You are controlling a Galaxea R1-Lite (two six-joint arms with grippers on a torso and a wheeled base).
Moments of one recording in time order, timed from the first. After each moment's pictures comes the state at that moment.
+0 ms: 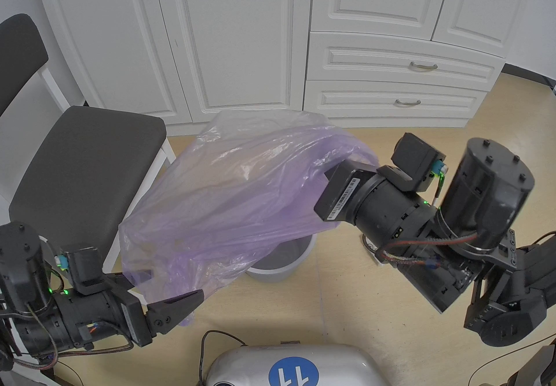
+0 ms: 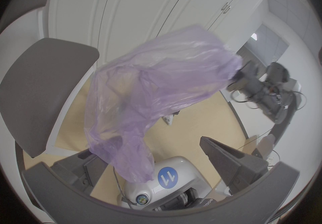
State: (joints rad) left arm -0.69 1.19 -0.35 -0.44 0.03 -0.37; right arm 0.96 1.73 -0.78 -1.12 -0.44 0.39
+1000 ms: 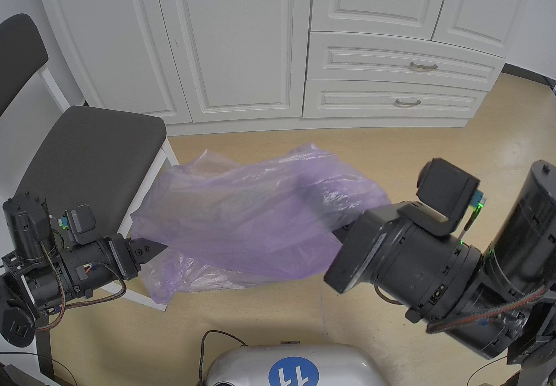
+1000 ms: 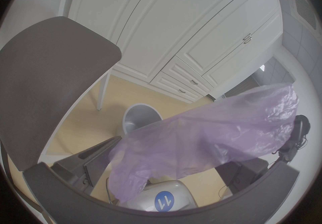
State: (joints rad) left arm -0.29 1.42 -0.30 -0.83 -0.31 -0.48; right arm 1.12 1.58 -0.71 -1.01 -0.39 0.42
